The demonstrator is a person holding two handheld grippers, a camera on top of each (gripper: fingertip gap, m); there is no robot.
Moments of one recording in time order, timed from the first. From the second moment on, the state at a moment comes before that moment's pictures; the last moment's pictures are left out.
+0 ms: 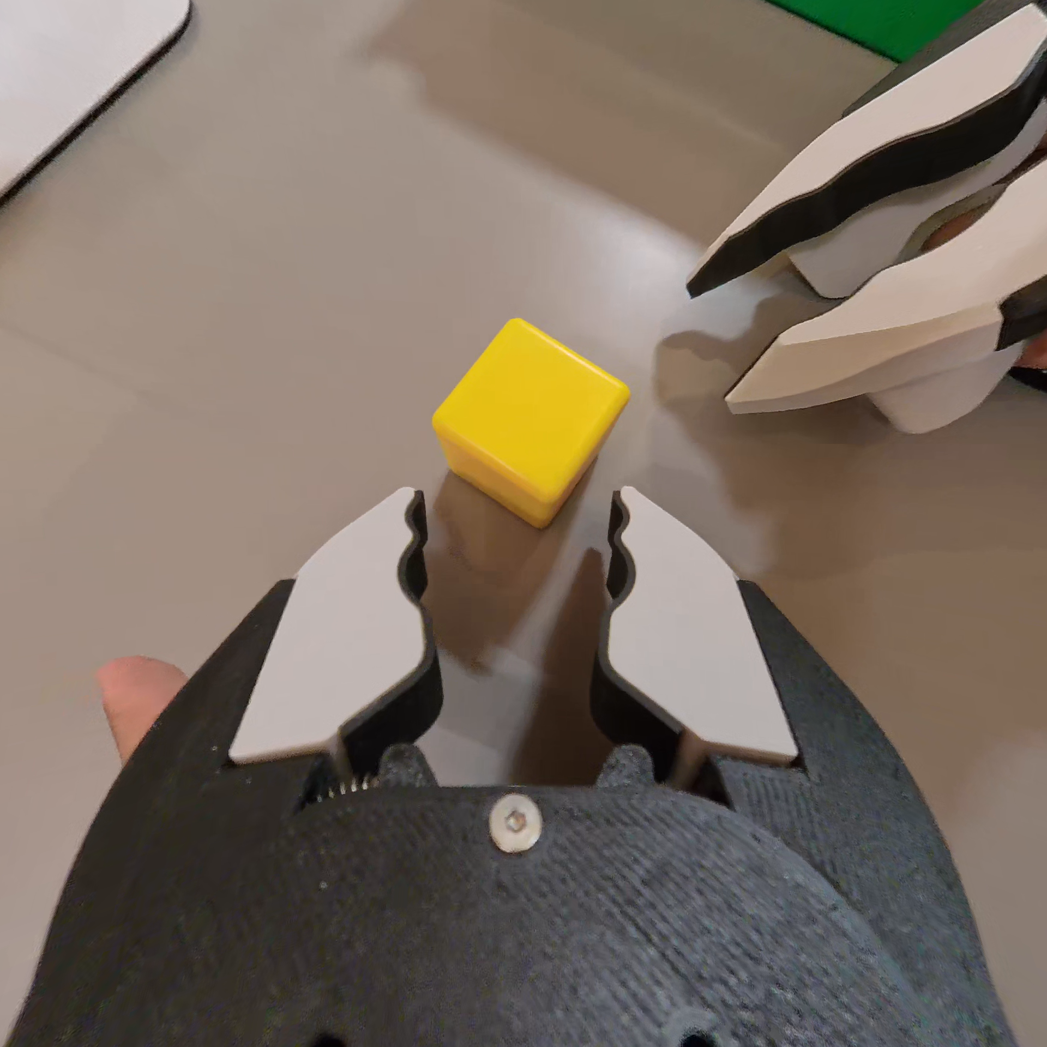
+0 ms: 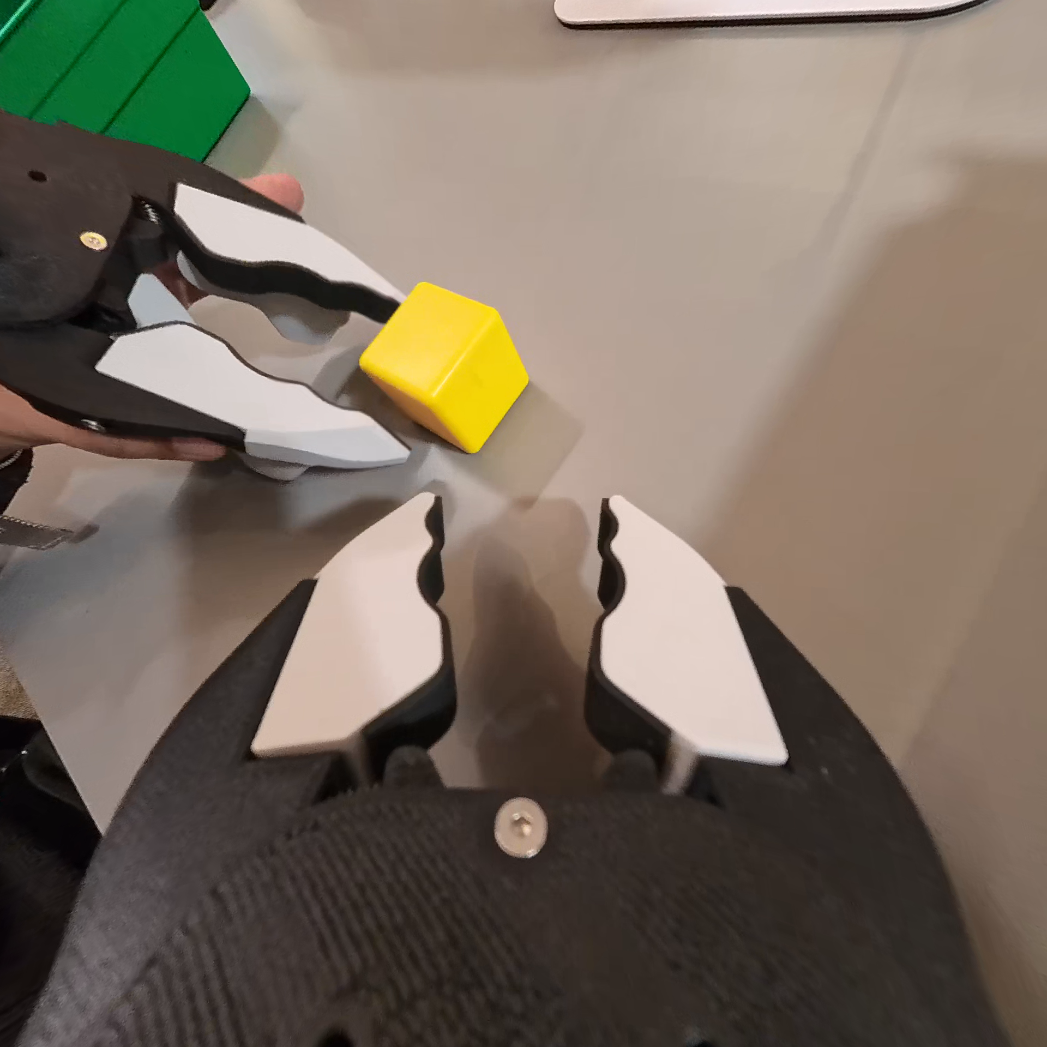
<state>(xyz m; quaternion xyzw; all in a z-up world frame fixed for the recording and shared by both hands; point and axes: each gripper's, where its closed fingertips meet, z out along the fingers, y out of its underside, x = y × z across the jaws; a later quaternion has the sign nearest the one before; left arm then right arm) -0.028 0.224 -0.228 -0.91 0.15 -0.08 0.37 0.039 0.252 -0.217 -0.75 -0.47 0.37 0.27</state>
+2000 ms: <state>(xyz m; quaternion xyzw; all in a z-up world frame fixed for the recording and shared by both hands) -0.225 -0.039 -0.182 -0.83 -0.34 0.17 0.41 0.013 0.249 -0.210 -0.72 -0.53 0.32 0.33</state>
